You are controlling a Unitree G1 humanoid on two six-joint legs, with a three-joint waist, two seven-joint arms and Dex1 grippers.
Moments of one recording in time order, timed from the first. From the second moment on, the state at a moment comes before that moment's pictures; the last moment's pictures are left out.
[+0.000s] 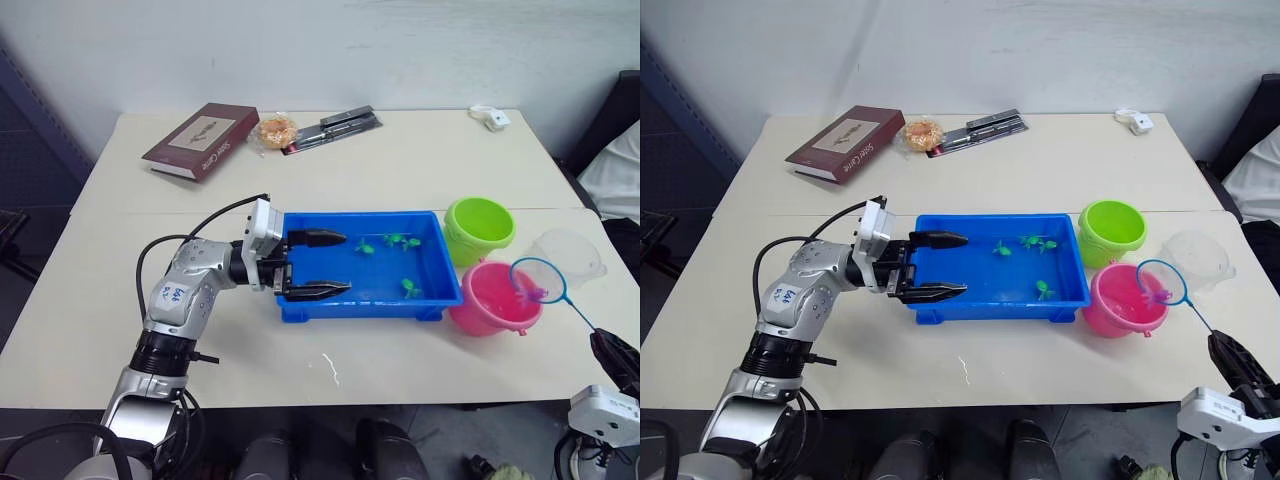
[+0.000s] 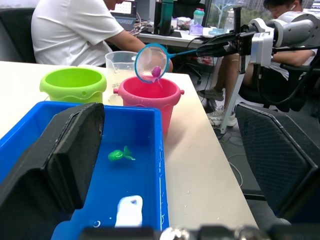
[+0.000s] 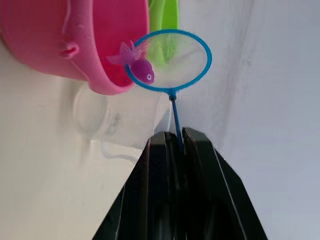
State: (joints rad) left arm -0.58 0.40 -0.08 0.05 -0.50 0.32 -1.17; right arm 0.63 -0.51 -0.79 -0.35 -0.67 -0.64 0.21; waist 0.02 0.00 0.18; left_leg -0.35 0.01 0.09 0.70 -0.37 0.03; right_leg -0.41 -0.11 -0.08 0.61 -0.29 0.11
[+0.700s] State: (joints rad) left arm -0.57 0.41 -0.08 0.04 -0.50 0.32 -1.17; right arm 0.64 -0.58 -0.64 -0.34 -0.77 -0.61 0.08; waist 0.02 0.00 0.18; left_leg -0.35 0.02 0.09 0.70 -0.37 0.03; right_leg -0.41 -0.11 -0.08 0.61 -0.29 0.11
